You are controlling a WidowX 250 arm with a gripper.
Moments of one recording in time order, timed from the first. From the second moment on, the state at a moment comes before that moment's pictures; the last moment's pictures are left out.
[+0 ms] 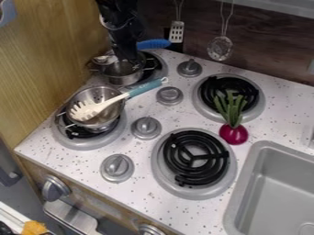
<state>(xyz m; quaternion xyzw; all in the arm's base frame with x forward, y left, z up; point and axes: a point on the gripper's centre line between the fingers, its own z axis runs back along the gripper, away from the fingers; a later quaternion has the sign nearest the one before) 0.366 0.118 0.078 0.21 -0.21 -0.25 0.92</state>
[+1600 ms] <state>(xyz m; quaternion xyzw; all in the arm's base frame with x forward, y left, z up) 0.305 0.121 0.053 0.06 -0.18 -0.14 0.97</state>
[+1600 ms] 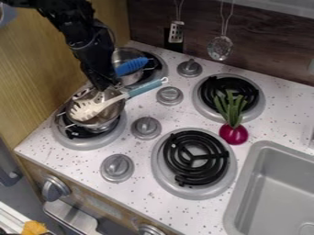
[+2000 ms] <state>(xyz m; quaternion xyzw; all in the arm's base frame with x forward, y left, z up) 0.299 0.119 0.044 0.04 -0.17 -0.13 0.98</state>
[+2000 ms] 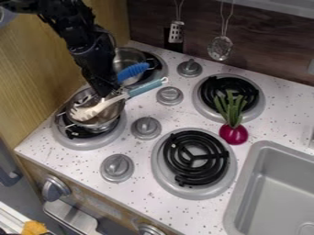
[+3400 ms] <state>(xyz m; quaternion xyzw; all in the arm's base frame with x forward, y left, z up) 0.295 0.124 0.038 0.05 -0.17 -0.13 0.98</state>
